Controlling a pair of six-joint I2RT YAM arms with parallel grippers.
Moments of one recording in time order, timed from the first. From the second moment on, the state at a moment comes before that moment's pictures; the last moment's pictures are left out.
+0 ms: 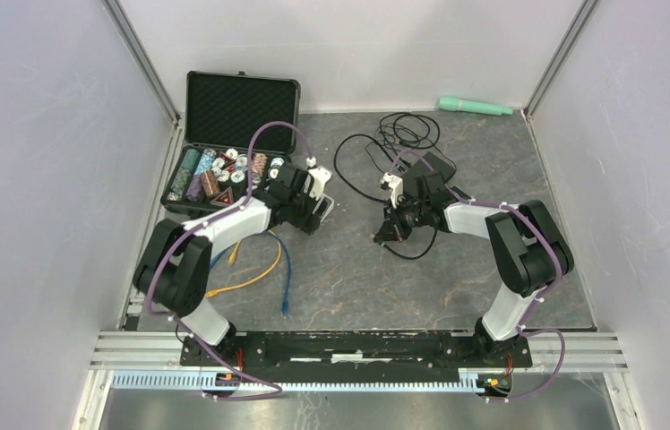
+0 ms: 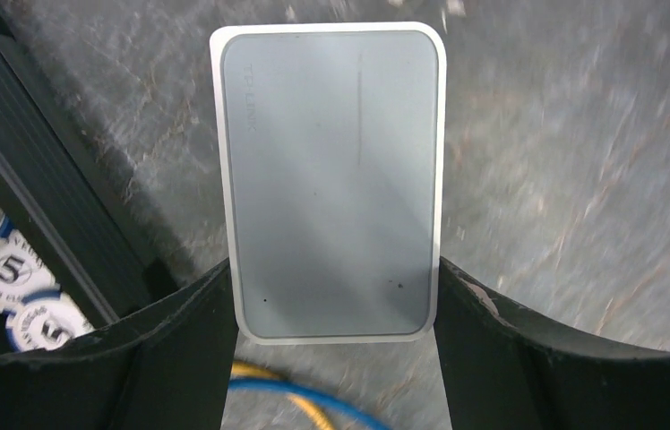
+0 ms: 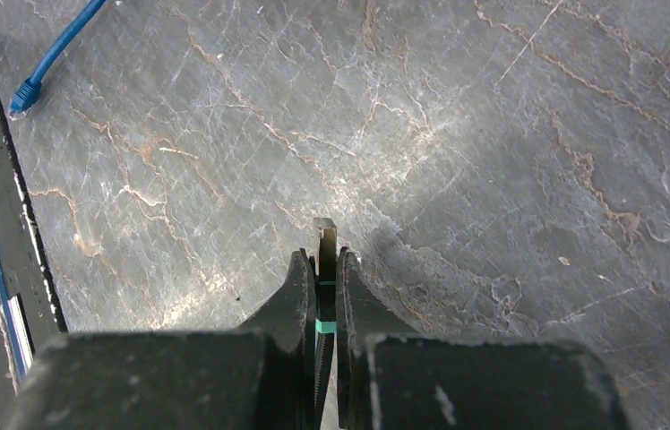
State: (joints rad) left arm -0.51 1.58 0.94 -0.28 0.04 0.21; right arm 0.36 1.75 0.85 -0.01 -0.80 -0.19
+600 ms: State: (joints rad) left arm -0.50 1.87 1.24 -0.36 -0.19 -0.32; right arm 0.29 1.75 0.83 0.02 -0.84 -0.18
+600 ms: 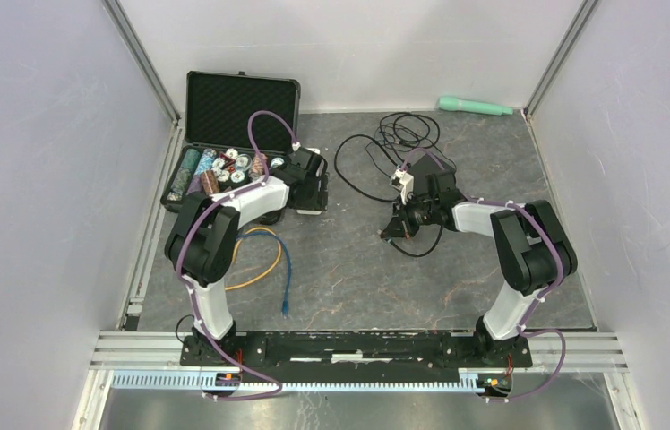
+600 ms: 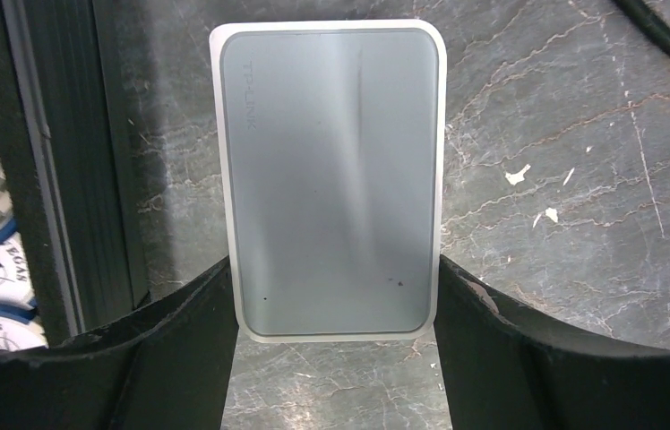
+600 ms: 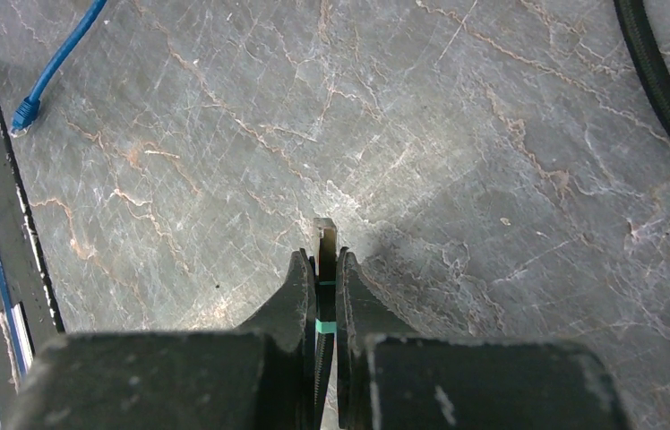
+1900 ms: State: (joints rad) left arm -0.50 1.73 1.23 -0.36 -0.11 -0.30; right arm 0.35 1.75 1.02 -0.20 -0.83 -0.32
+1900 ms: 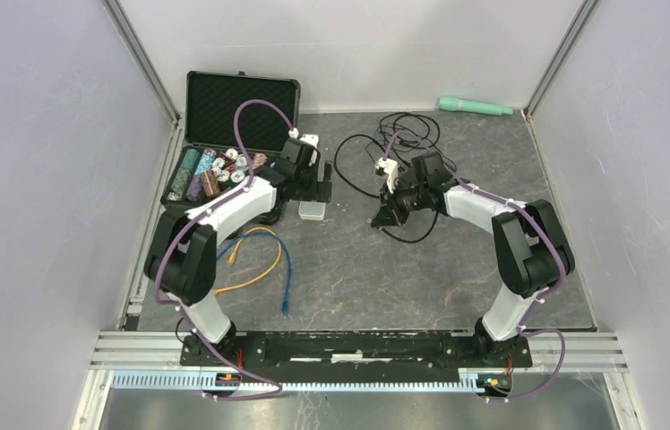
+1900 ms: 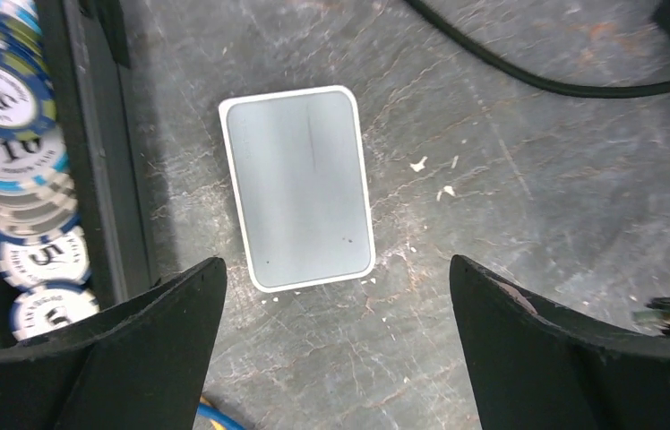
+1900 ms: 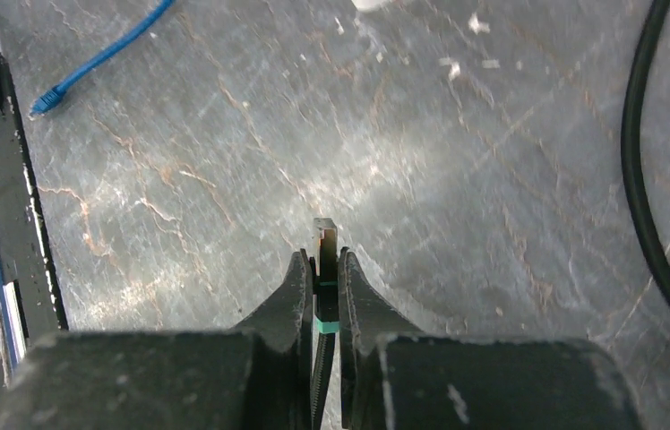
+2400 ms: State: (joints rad) left arm -0.46 1.29 1.12 -0.28 -0.15 -0.07; right arm 0.62 1.73 0.97 -0.01 -0.84 -0.22
